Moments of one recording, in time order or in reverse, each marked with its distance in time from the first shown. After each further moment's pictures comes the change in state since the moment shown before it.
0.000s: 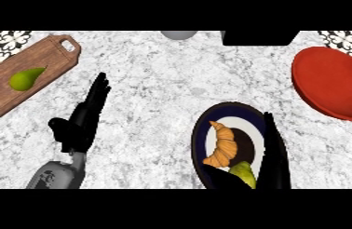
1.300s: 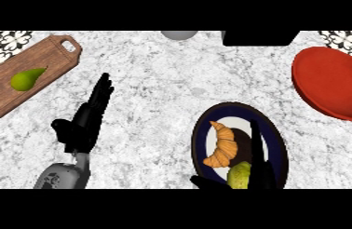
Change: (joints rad) left arm 0.019 -0.102 0.081 -0.019 -0.103 -0.092 0.028; right arm 0.031 -0.013 0.065 0.028 -0.183 -0.054 -0.040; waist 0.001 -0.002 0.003
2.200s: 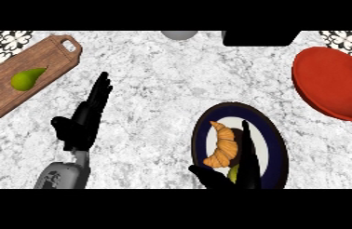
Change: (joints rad) left arm -0.004 -0.047 0.068 0.013 -0.056 -0.062 0.002; right arm -0.052 0.003 -0.056 0.293 -0.243 -0.178 -0.248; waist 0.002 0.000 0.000
